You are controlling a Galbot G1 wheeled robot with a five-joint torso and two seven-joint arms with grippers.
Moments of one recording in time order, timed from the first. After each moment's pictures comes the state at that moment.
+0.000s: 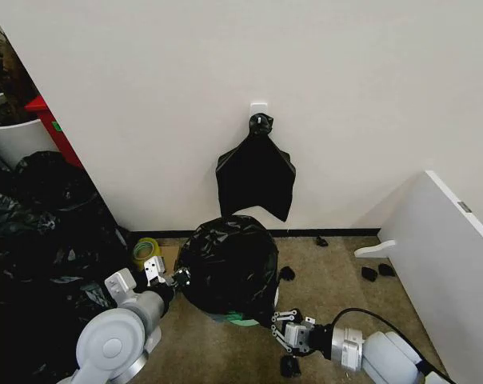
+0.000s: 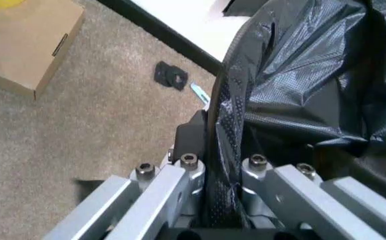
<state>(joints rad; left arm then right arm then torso) 1.40 -1.04 -0.36 -2.29 -1.40 0.41 -0.74 -1.44 0.94 0.23 1.94 -0.13 0.37 -0.64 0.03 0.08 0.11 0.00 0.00</state>
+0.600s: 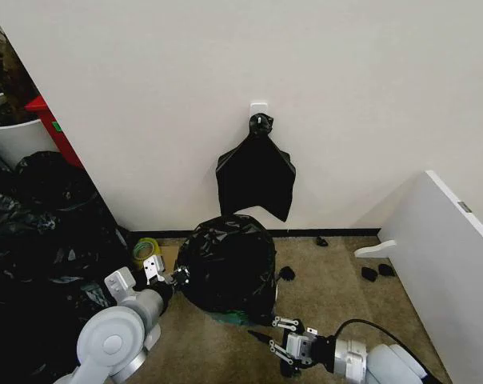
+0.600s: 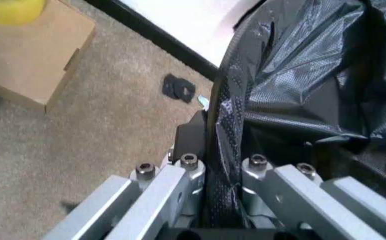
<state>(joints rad) 1.37 -1.03 -0.37 -2.25 -1.40 0.38 -0.73 -1.54 0.92 0.29 1.98 -0.05 0.40 -0.64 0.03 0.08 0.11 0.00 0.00</state>
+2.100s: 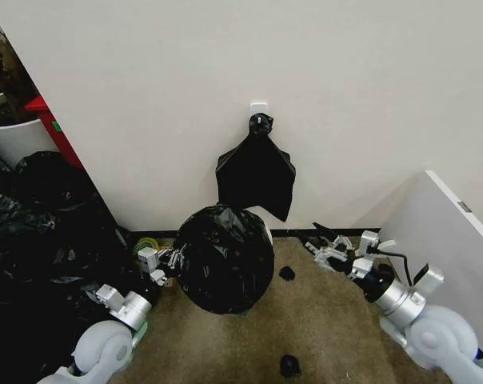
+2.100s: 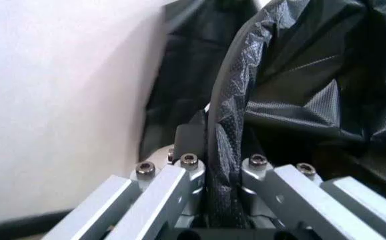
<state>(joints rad) 1.41 -0.90 -0.34 -1.89 -0.82 -0.29 0.29 -1.47 0.74 0.52 2.11 1.30 -0.06 -0.47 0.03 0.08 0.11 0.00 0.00</state>
